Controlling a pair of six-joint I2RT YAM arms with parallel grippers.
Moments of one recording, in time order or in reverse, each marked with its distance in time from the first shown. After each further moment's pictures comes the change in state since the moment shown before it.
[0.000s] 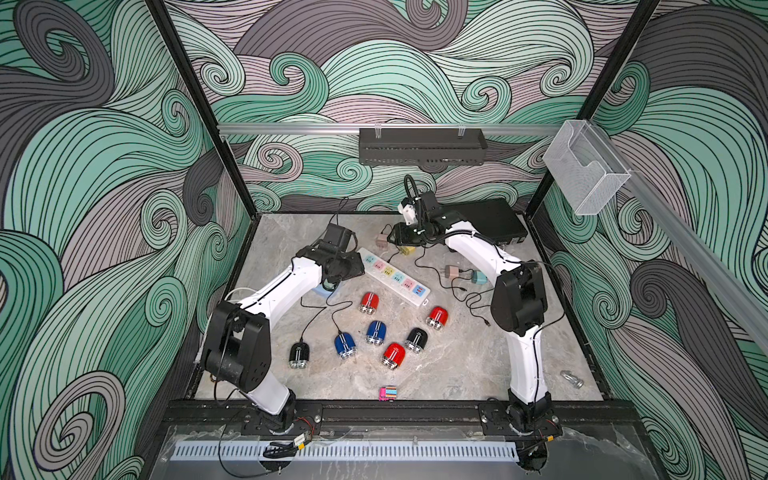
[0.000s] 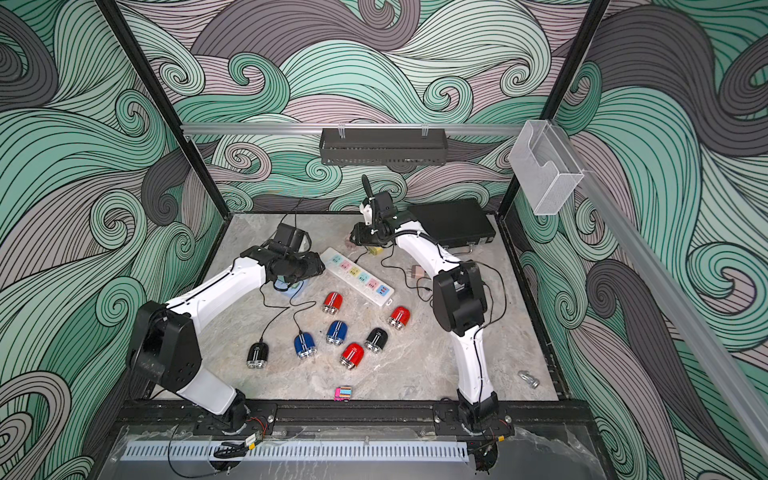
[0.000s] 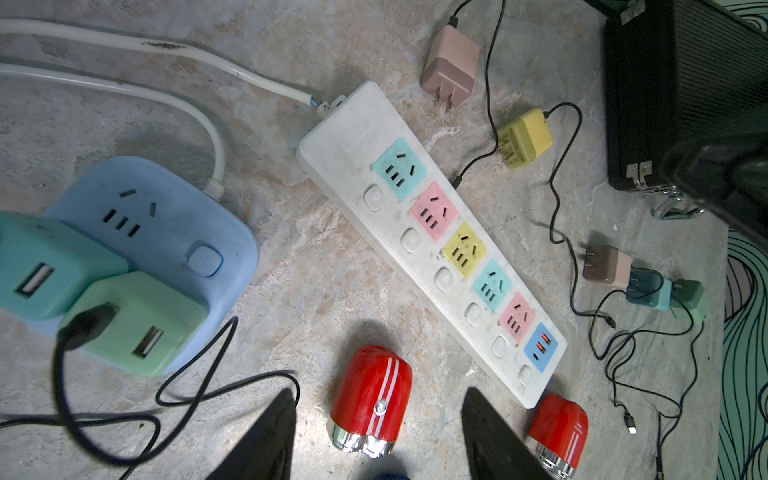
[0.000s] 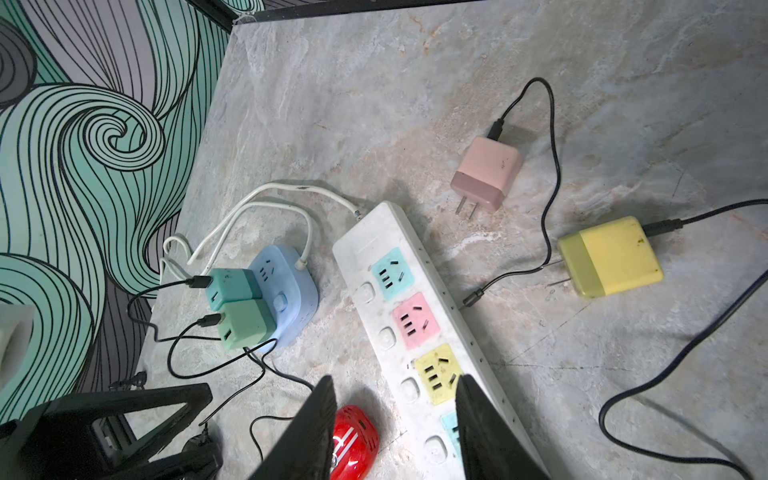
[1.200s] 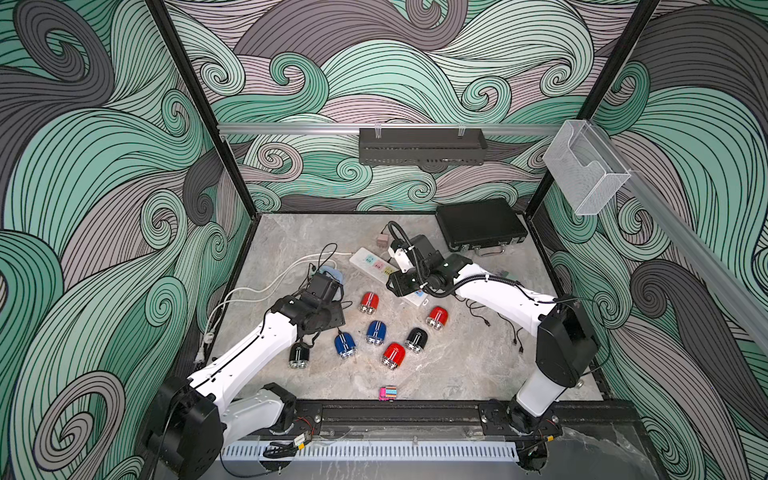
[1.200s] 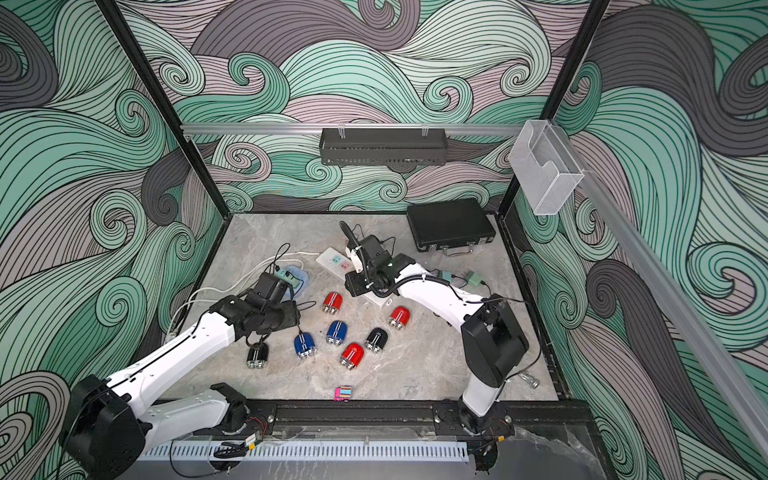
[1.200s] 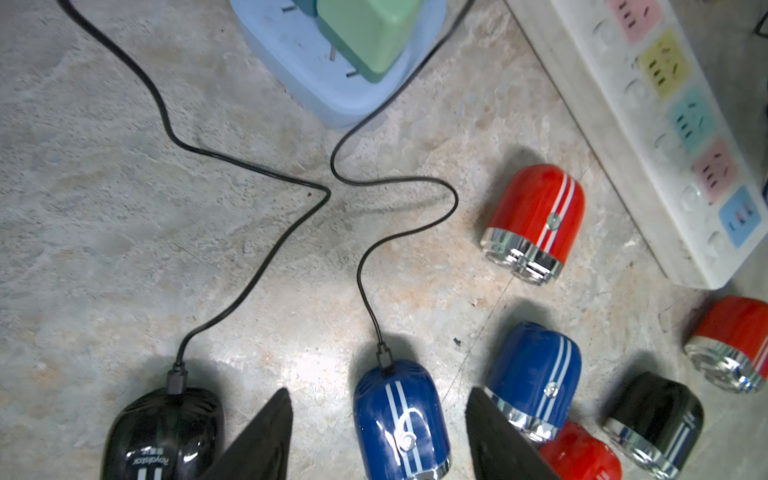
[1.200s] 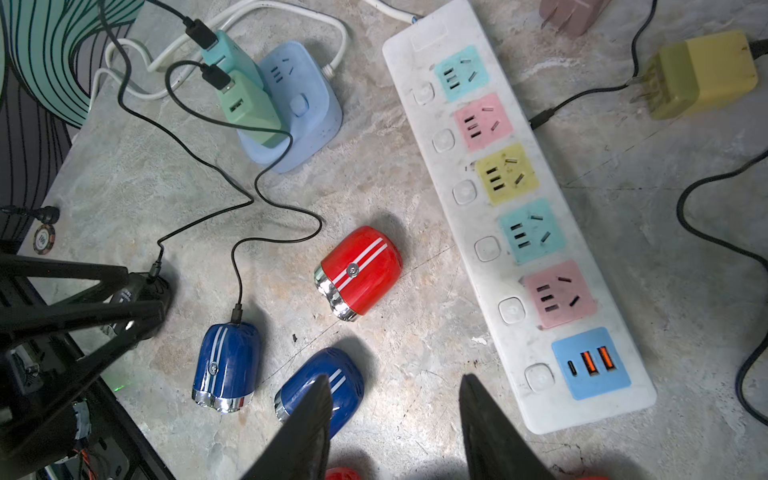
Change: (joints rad) left arm -0.119 -0.436 -0.450 -0.157 -0.179 -0.123; right arm 0.241 -0.401 -0.575 0.094 0.203 -0.100
